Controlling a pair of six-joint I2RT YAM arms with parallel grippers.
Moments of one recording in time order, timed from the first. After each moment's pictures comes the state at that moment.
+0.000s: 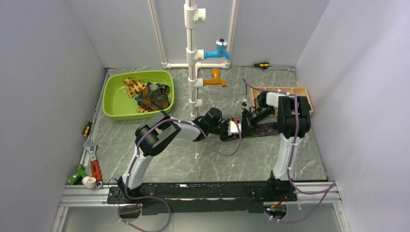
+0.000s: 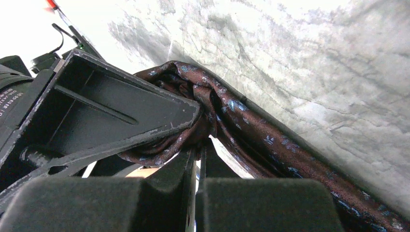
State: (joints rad) left arm -0.89 2.17 1.21 0.53 0.58 0.51; right arm 0.02 2.12 1.32 -1.02 -0.80 -0.17
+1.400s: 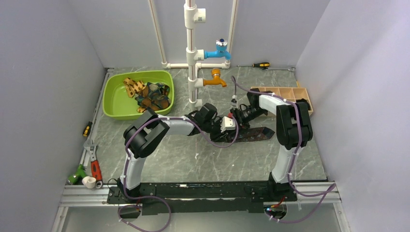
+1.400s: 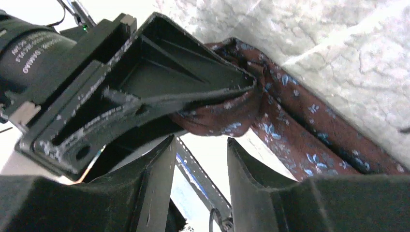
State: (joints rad) left arm -0.83 2.05 1.19 0.13 0.63 0.46; right arm 0.16 1.92 1.23 -0.93 -0.86 -0.14
